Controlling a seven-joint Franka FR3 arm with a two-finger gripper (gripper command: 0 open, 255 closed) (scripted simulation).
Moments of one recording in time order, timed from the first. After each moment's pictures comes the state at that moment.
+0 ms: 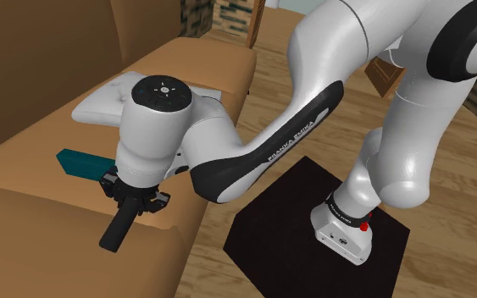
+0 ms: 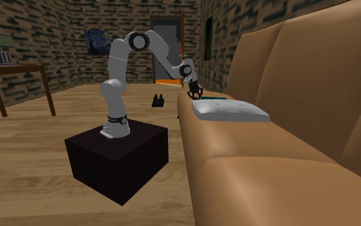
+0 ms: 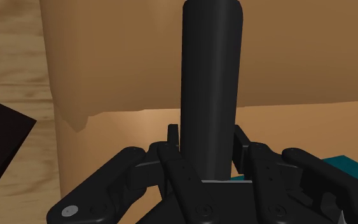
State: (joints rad) arm 0.49 0.27 0.49 -2.07 -0.42 2.53 2.21
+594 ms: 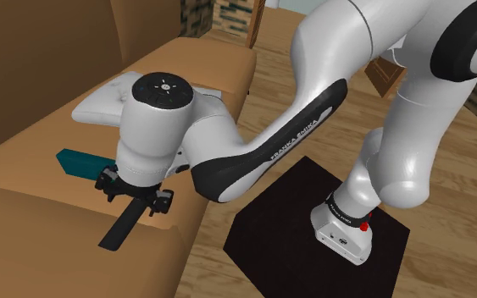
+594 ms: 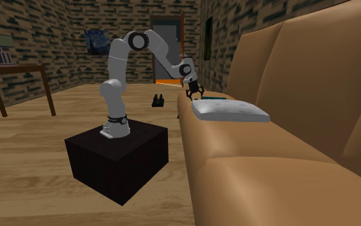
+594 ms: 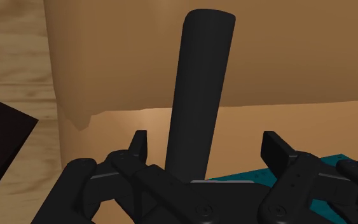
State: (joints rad) arm 0.49 0.26 0.50 -2.07 -0.41 2.52 2.21
